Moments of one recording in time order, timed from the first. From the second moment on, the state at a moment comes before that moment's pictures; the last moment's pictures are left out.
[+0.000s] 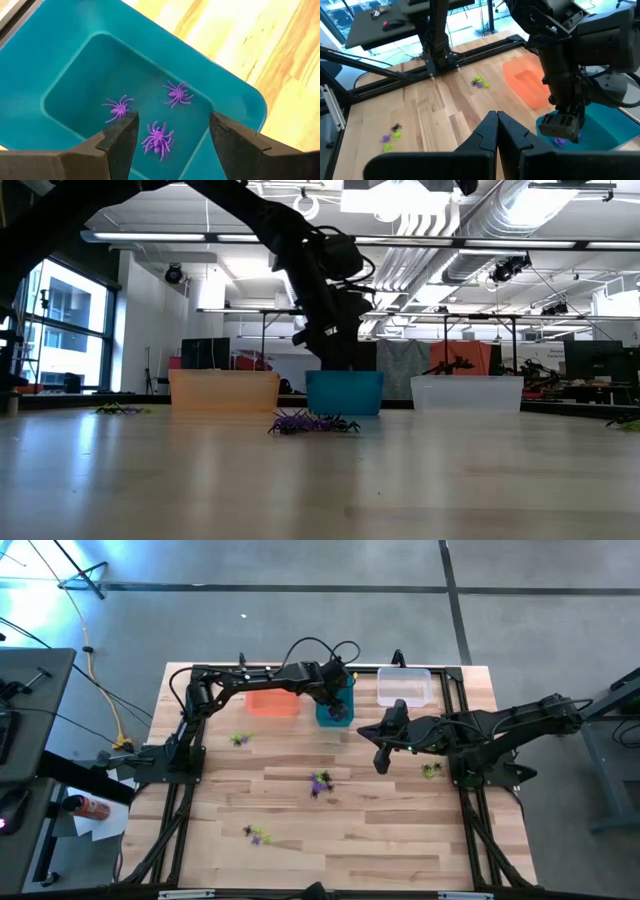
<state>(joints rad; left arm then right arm) 0.39 2.14 1.73 -0.63 0.01 -0.17 0.24 1.17 1.12 -0.38 0.50 0.38</state>
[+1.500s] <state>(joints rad) -0.11 1.10 0.99 -0.01 -0.04 -0.38 0.24 1.10 1.12 -0.27 0.41 0.11</state>
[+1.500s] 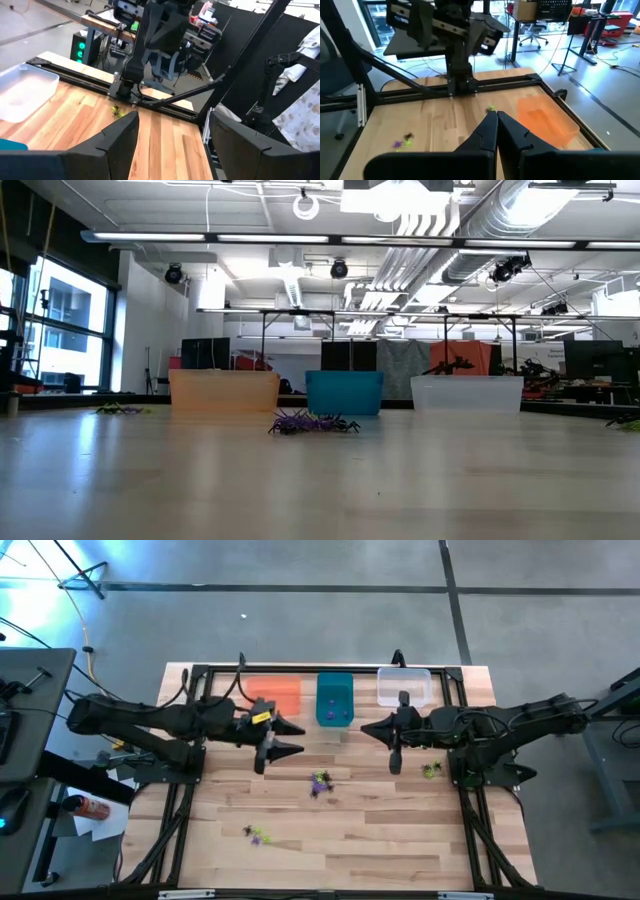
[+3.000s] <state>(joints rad) -0.09 0.94 0.99 -0.11 -0.12 -0.36 0.15 1.91 1.25 -0.12 -0.08 0.05</state>
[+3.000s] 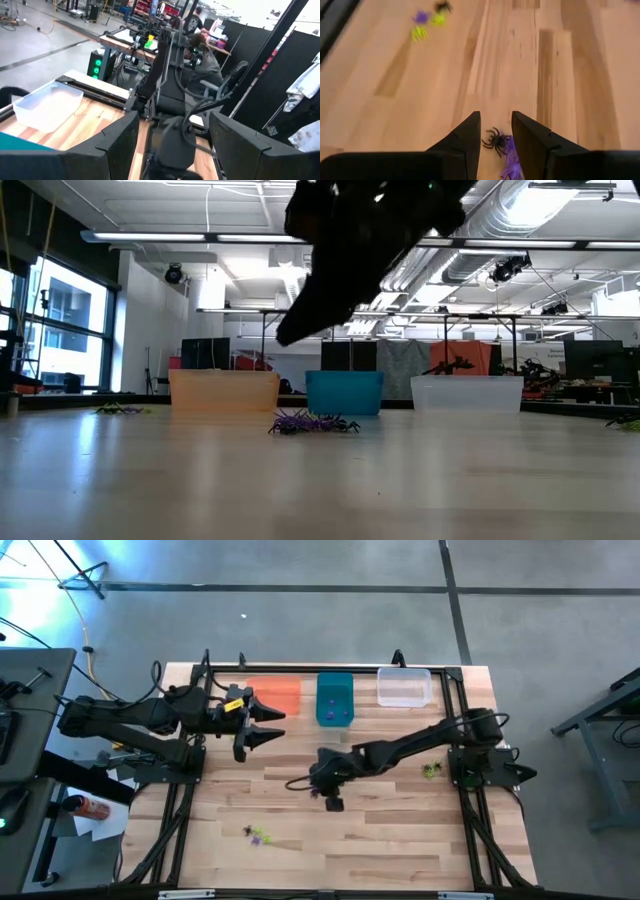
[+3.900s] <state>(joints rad) -0.09 0.96 0.99 -0.16 -0.12 -0.41 0.15 2.02 1.25 -0.09 -0.03 0.02</state>
